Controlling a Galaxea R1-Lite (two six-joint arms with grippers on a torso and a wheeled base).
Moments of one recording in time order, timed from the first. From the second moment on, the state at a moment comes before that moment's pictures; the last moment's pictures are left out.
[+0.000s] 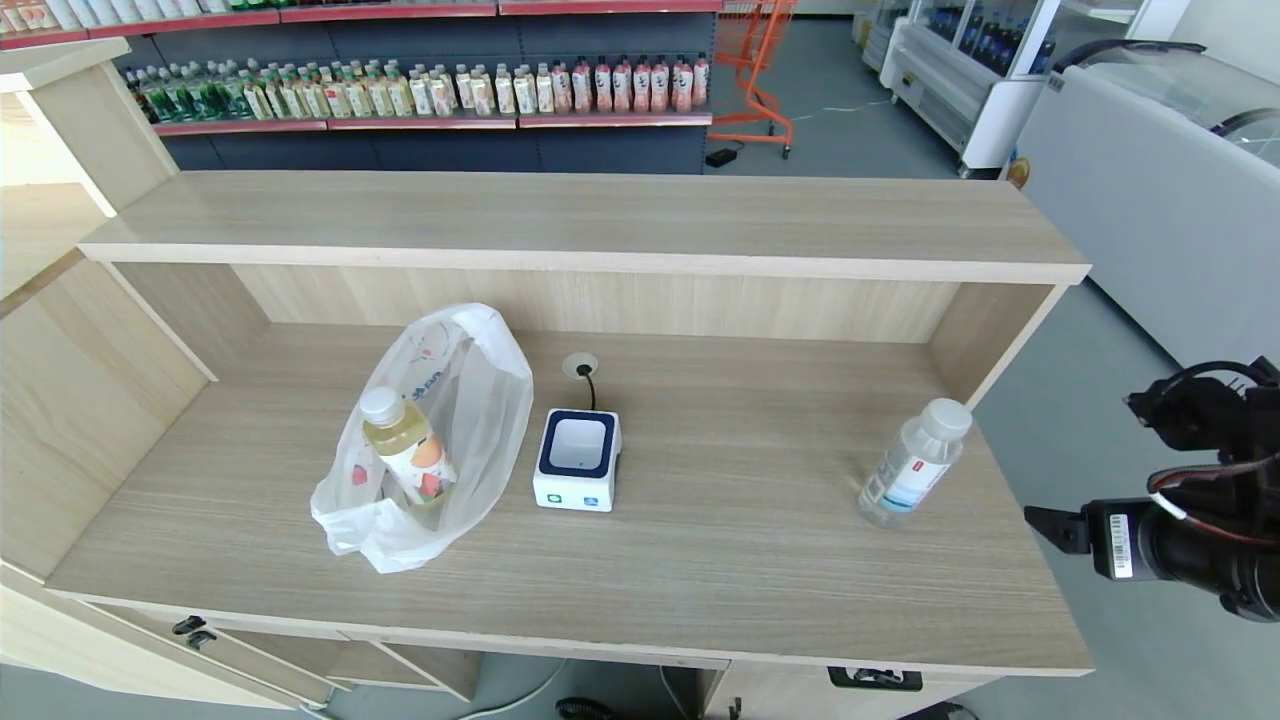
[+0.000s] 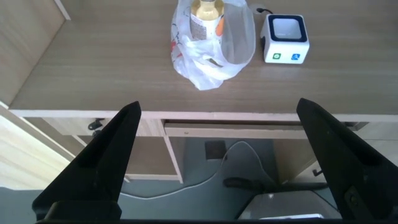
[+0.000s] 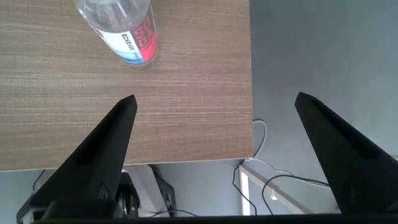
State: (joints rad) left arm 0.00 0.00 0.00 0.00 -0.06 0.02; right arm 0.16 1.37 -0.53 -0.30 -0.31 0.00
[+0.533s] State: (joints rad) left arm 0.00 0.00 0.00 0.00 -0.06 0.02; right arm 0.19 1.65 -0.40 -0.80 -0.26 -0.01
